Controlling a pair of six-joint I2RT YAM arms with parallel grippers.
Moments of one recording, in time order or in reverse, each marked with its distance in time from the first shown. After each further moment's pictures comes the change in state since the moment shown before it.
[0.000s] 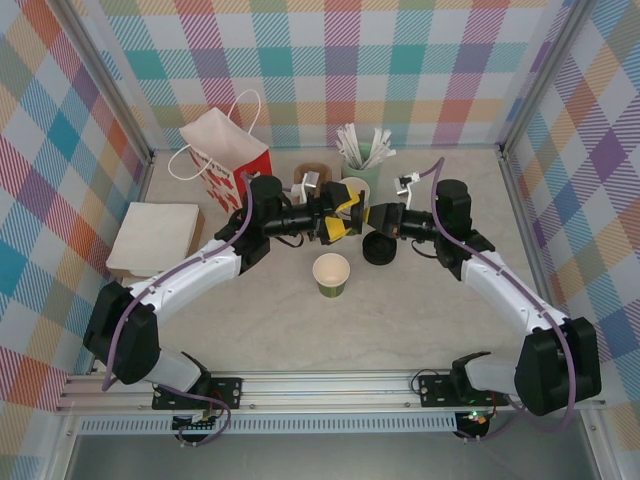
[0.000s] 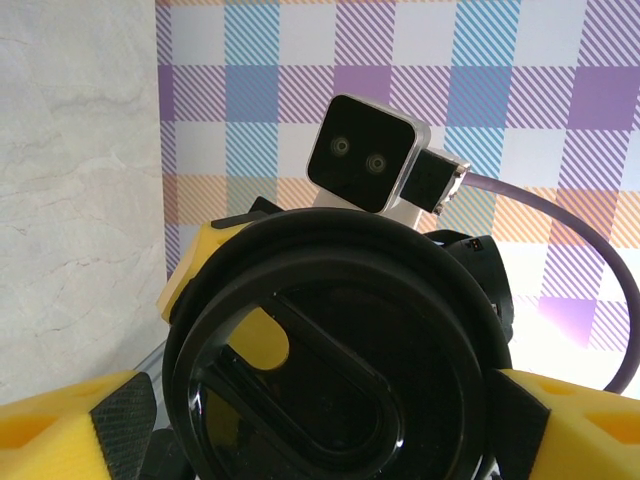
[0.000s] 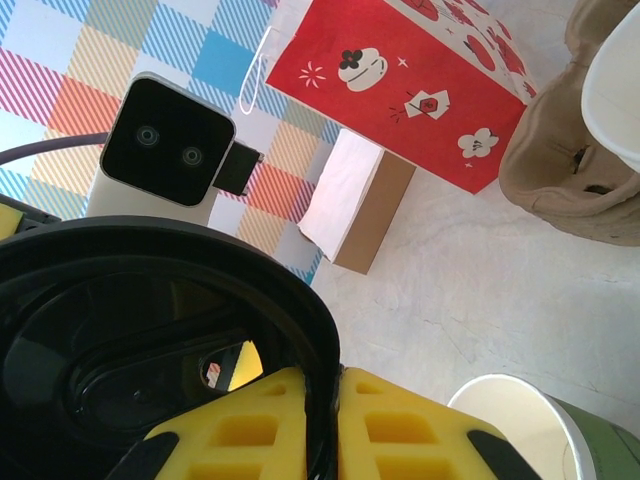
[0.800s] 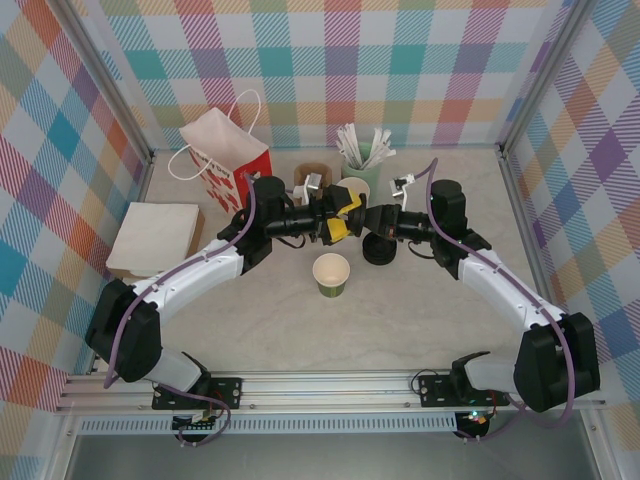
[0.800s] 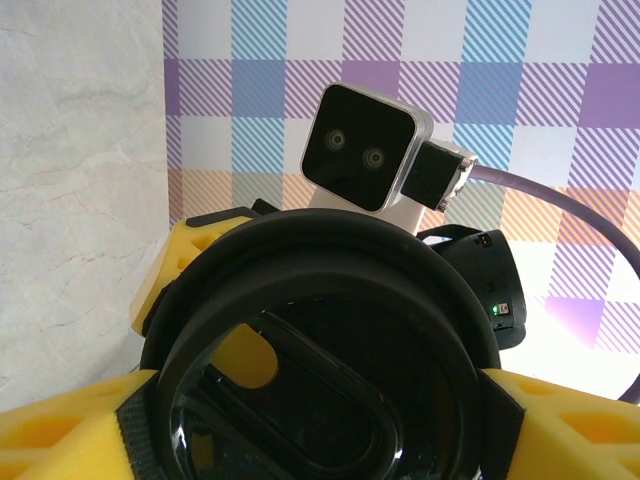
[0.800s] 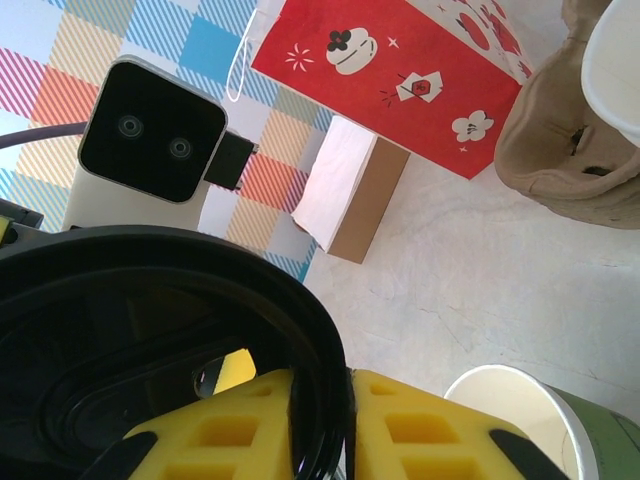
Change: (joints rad) left arm -0.006 0.013 0.000 0.000 0.002 0.002; right arm 0.021 0.018 0.008 -0.028 0.013 -0.010
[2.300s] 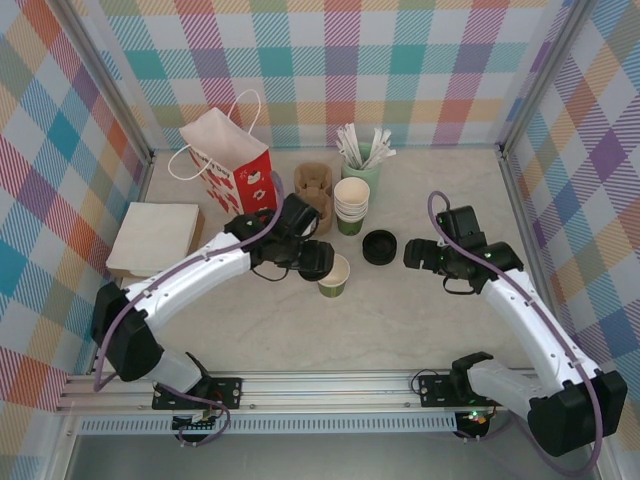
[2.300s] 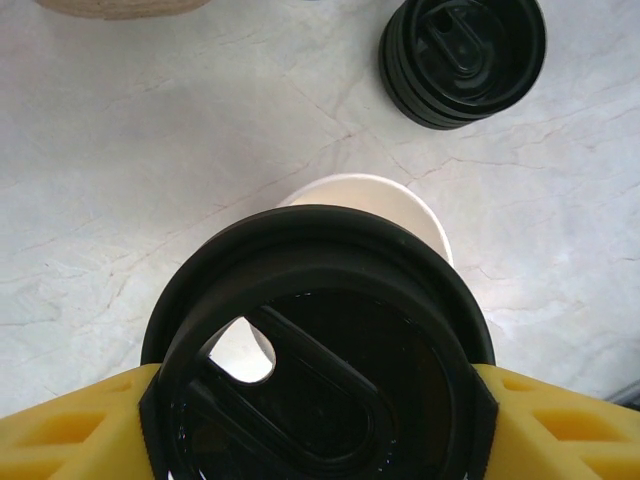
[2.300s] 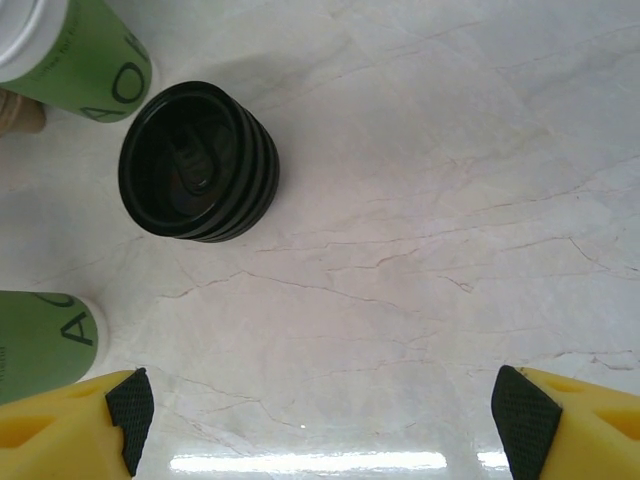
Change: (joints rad) left arm -0.151 0.030 0.259 -1.136 -0.656 0.873; right arm -0.007 -0.226 0.078 -0.962 0.930 -0.373
